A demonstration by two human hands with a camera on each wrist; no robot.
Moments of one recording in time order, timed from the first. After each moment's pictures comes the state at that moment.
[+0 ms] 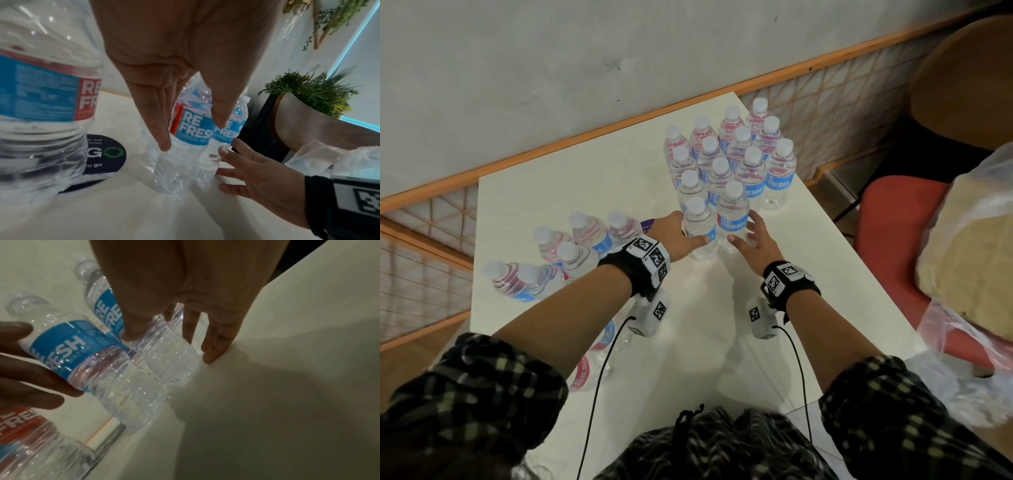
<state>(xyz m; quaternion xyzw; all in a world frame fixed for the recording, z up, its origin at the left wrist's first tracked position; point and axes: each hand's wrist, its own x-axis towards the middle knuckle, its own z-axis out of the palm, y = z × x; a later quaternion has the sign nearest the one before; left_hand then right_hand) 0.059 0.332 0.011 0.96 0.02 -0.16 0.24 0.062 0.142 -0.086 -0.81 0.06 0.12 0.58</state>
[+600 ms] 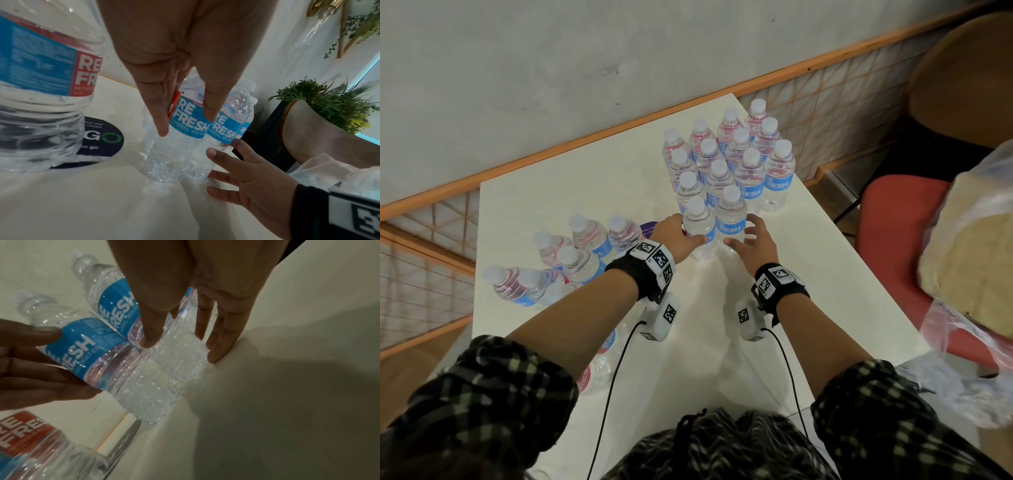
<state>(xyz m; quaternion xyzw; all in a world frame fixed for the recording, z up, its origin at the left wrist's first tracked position) 0.062 0.329 0.002 0.94 0.06 -0.15 0.29 0.062 0.155 -0.086 -0.80 0.12 0.06 0.59</state>
